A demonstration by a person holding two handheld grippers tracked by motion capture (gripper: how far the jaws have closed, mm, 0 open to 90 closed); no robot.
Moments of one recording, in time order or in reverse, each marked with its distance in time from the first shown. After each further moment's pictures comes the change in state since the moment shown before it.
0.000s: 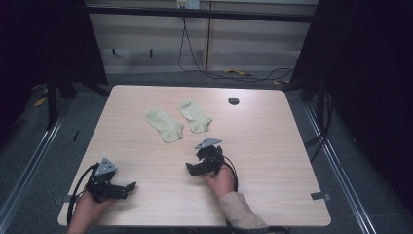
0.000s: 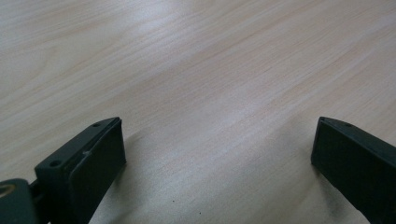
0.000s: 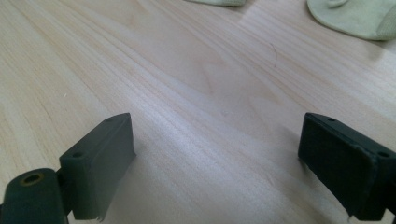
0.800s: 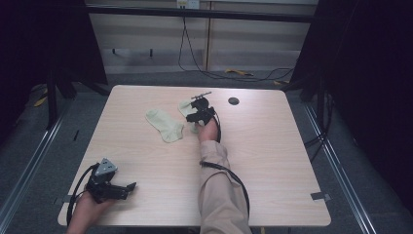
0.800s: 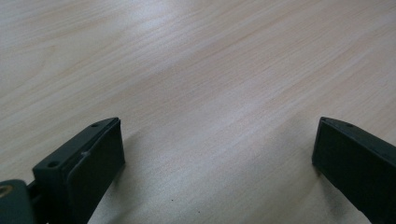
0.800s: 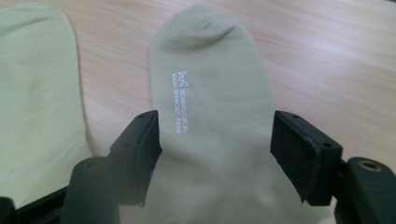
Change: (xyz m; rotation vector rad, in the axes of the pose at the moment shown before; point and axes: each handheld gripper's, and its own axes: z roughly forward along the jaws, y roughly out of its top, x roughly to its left) left arm 0.000 0.000 0.000 -0.001 0.002 0.002; right arm -0.098 0.119 0.092 0.032 -0.231 0.193
